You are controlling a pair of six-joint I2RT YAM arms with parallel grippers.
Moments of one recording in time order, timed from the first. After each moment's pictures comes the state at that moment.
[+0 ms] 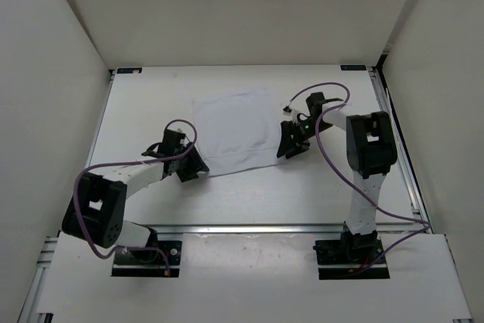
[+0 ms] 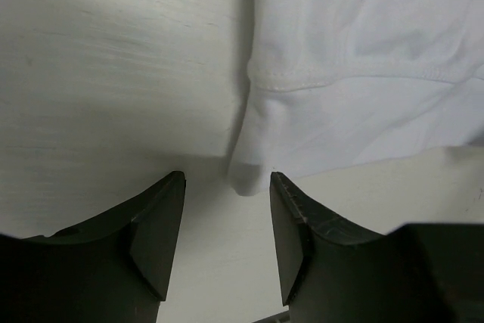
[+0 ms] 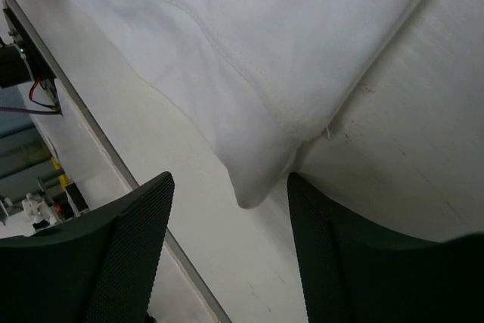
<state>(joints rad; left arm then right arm) -0.32 1.40 0.62 -0.22 0.14 -0.80 0.22 2.08 1.39 -0.80 -0.83 -0.19</state>
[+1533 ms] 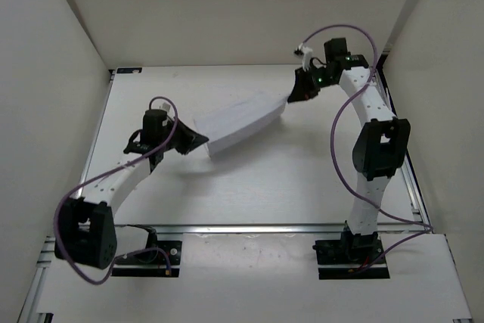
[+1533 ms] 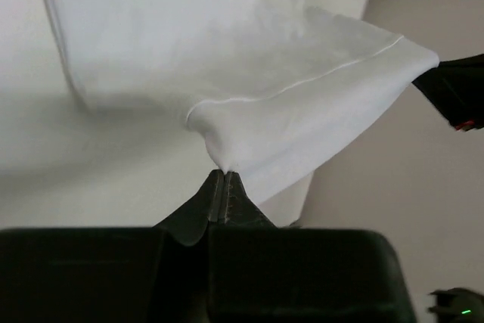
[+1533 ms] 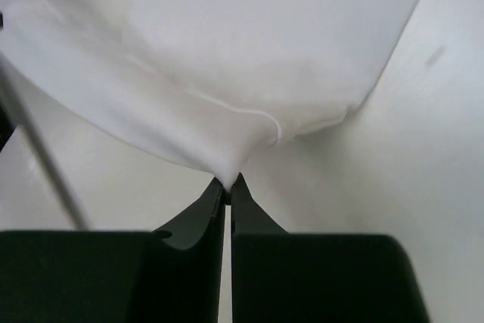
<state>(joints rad) -0.24 1.18 0.69 -0.18 0.38 -1.01 0.16 1.99 1.82 -1.01 -0.78 -0.39</state>
